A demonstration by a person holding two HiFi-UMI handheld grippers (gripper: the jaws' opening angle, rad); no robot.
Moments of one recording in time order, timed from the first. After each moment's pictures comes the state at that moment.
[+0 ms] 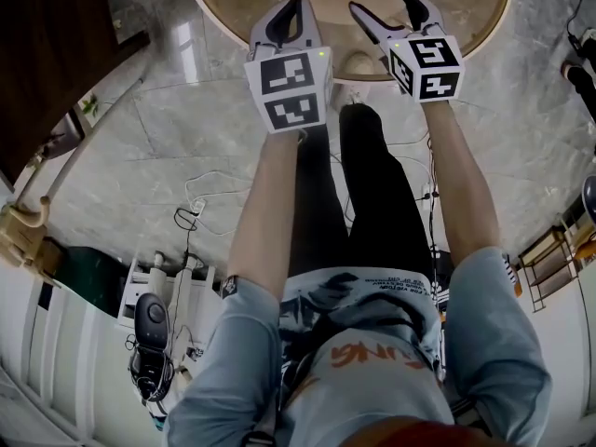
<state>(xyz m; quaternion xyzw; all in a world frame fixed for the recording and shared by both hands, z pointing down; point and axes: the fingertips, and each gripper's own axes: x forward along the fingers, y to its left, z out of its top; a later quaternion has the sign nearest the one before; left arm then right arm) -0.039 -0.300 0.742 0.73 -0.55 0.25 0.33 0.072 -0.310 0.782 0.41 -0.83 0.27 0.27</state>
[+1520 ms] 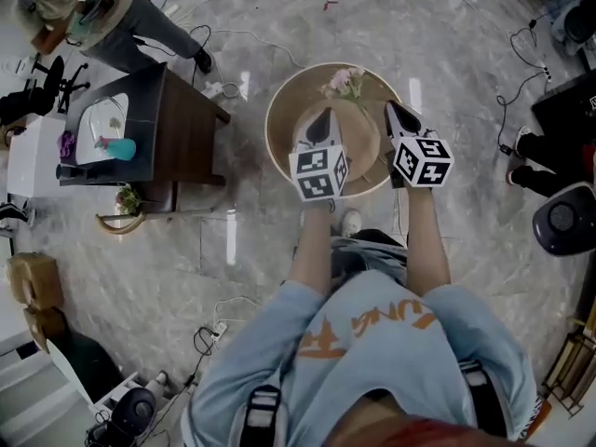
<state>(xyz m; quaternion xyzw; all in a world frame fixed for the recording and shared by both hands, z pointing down) 0.063 -0.283 0.288 0.80 -0.57 0.05 0.20 0.194 -0.297 0.285 0.53 -0.82 0.18 0.05</state>
